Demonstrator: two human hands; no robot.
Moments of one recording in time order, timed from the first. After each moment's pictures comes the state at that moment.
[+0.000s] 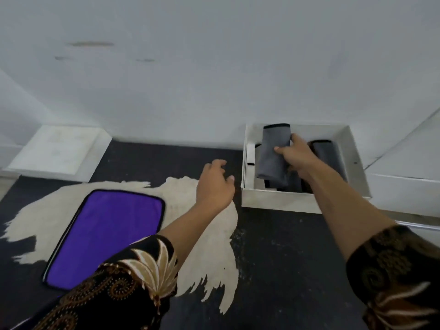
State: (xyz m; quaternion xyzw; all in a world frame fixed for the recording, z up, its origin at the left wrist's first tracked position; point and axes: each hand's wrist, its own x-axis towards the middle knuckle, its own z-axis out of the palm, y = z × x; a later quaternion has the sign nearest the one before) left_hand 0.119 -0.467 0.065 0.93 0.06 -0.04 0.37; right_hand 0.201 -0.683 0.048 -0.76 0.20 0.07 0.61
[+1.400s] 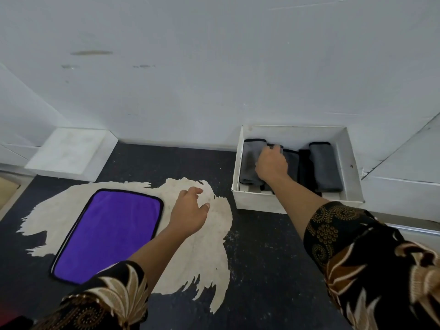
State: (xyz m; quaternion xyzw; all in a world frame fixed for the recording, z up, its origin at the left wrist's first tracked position) left_hand 0.081 -0.429 0.032 0.95 0.13 -0.10 0.28; right_hand 0.214 -0.646 -0.002 -0.98 0.09 0.07 0.18
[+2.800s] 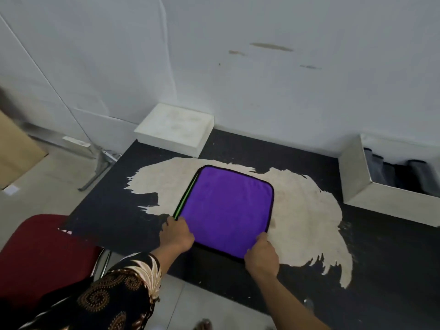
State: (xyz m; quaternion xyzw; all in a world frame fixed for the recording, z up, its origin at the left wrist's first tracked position) left_hand -0.067 -0.016 -0.031 0.93 0.23 -0.23 0.17; right_hand -0.096 -0.241 -0.044 -0.93 0.18 0.17 0.27
